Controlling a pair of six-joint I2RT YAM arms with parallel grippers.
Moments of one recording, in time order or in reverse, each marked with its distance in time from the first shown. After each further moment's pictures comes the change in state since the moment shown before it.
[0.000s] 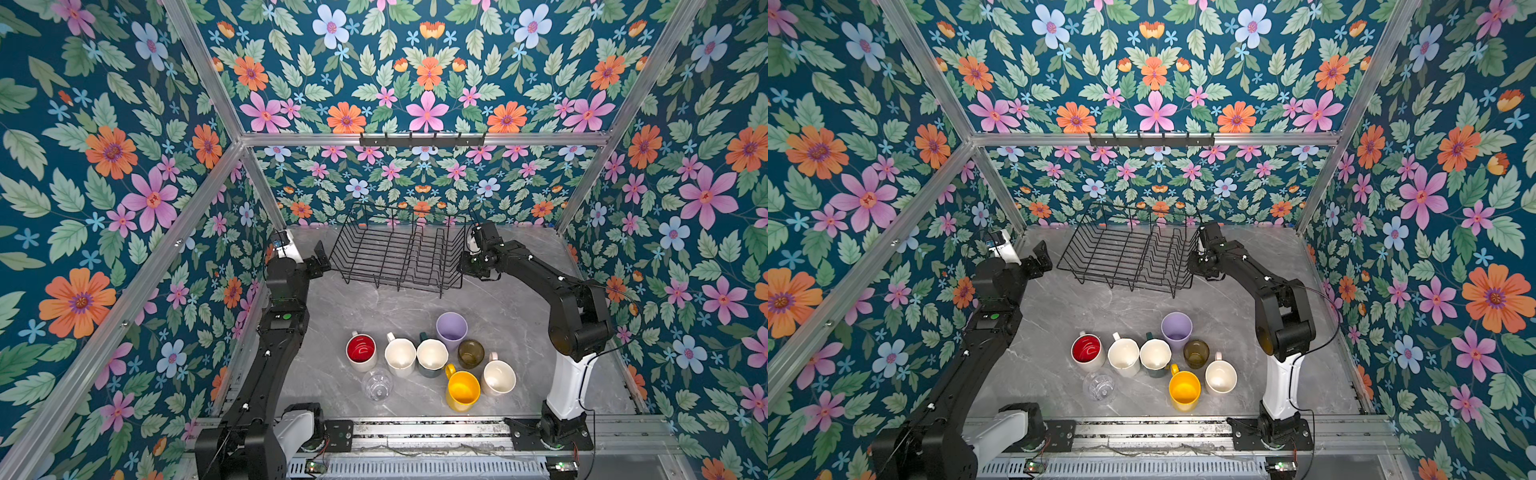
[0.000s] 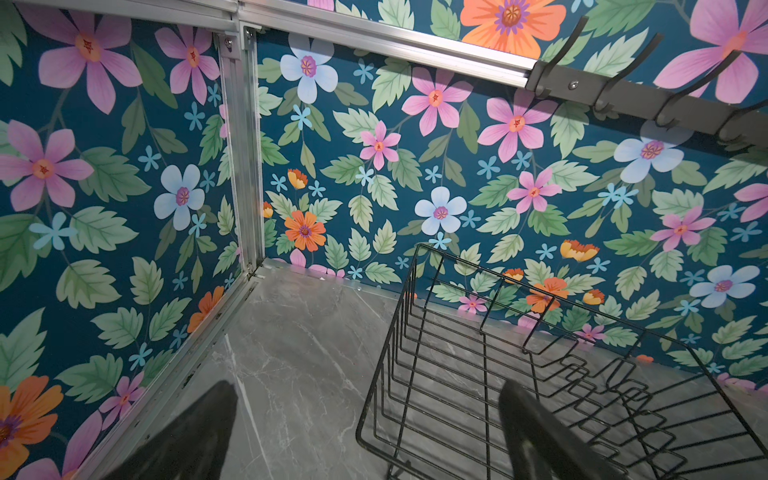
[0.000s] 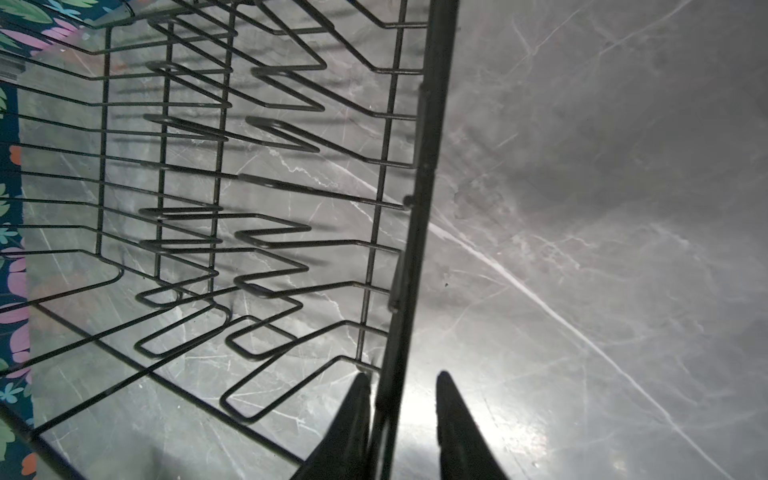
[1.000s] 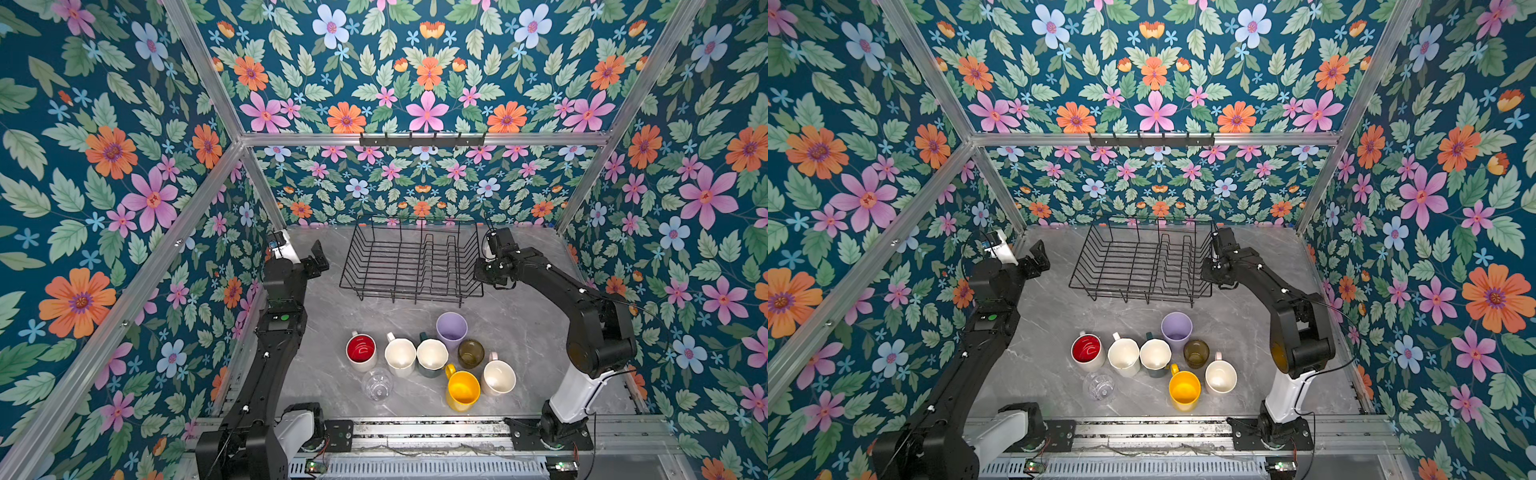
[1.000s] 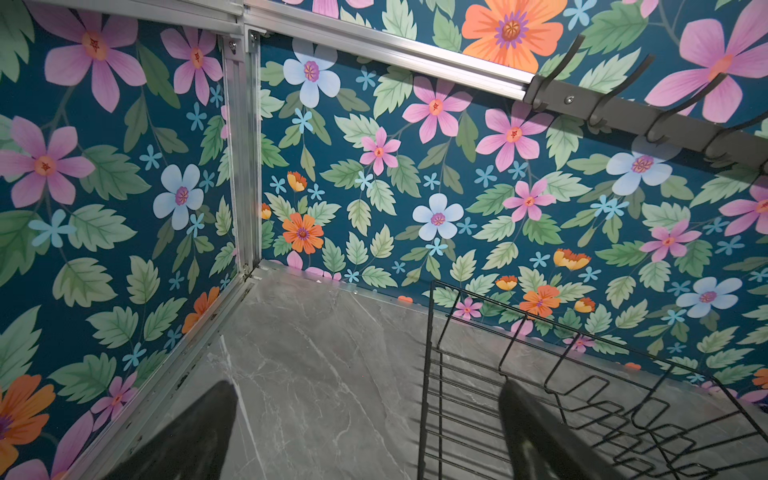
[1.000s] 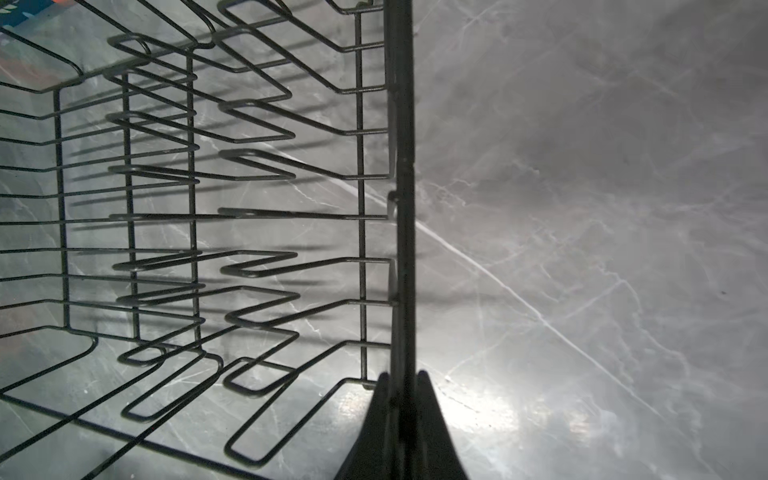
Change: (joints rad) left arm 0.022 -0.011 -0.005 0.006 0.031 -0.026; right arm -0.061 -0.183 -0.186 -0.035 0.087 -0.012
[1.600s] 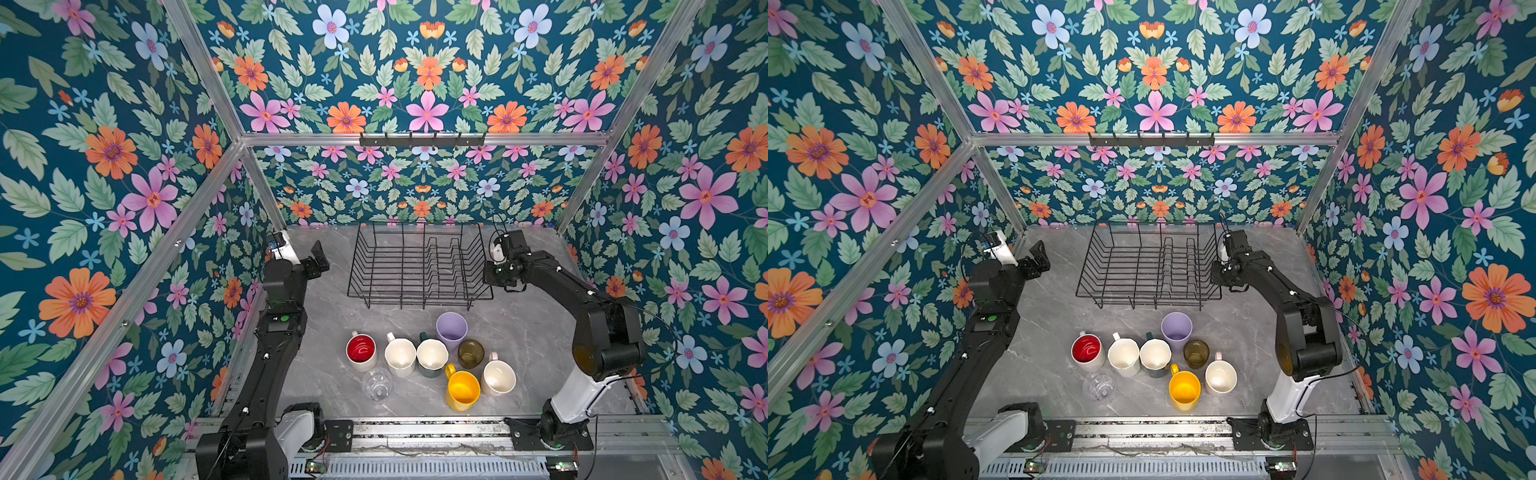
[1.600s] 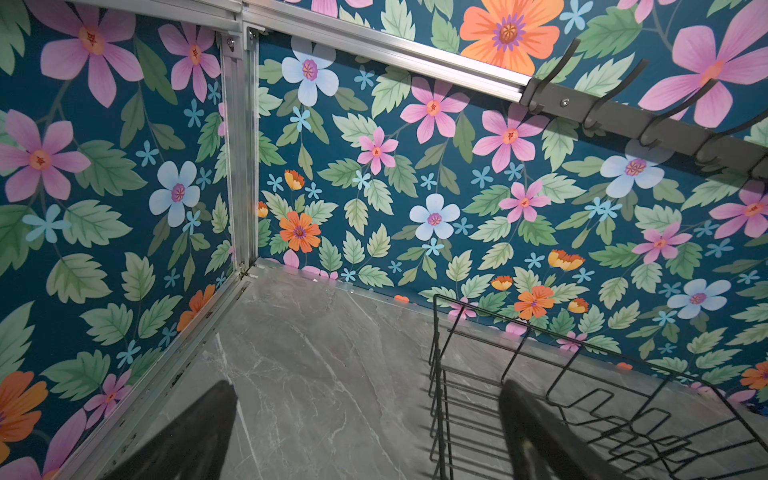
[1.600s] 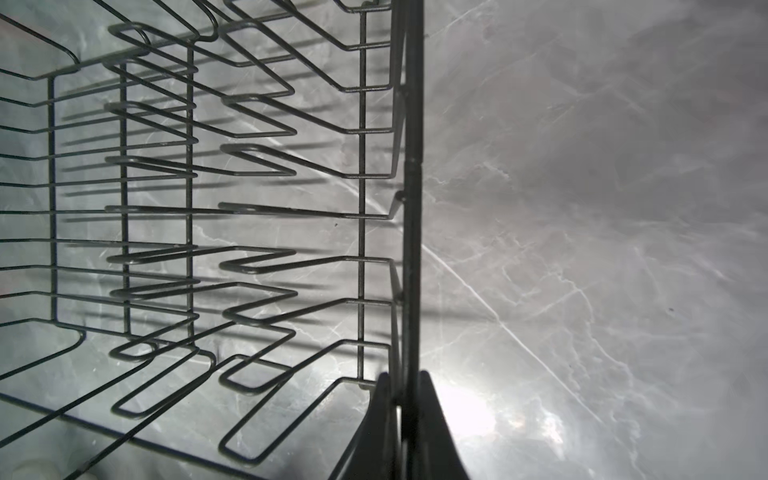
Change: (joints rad) left arm 0.001 -0.007 -0.005 0.000 0.009 -0.018; right arm -0.059 -0.015 -0.045 0.018 -0.082 -0.164
